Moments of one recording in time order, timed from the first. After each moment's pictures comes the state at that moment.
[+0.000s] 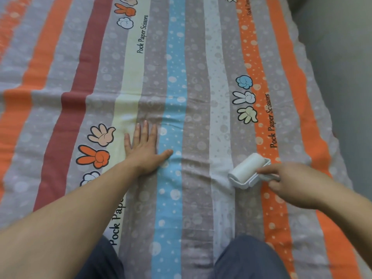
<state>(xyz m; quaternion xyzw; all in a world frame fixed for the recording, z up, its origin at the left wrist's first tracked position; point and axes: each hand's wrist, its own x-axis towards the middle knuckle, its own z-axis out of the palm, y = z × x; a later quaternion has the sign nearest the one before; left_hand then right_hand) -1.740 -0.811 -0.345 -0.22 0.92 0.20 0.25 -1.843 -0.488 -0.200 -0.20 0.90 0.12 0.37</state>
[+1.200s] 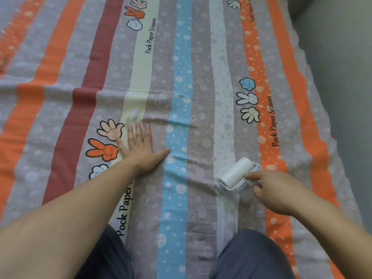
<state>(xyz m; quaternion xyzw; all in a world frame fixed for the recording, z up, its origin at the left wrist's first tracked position) -1.714 -0.819 -0.347 -0.29 0.91 0.19 0.24 -1.800 -0.505 -0.223 -0.21 0.91 0.10 0.35</state>
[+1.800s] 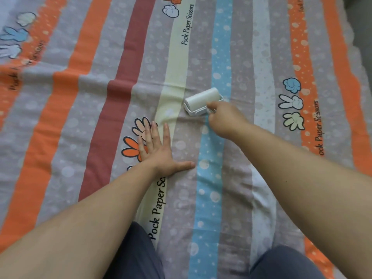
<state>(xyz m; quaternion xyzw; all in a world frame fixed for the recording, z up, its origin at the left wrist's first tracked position) -1.691 -0.858 -0.355 -0.29 0.89 0.21 0.28 -1.862 -0.751 -0.278 -0.24 0.92 -0.12 0.27</state>
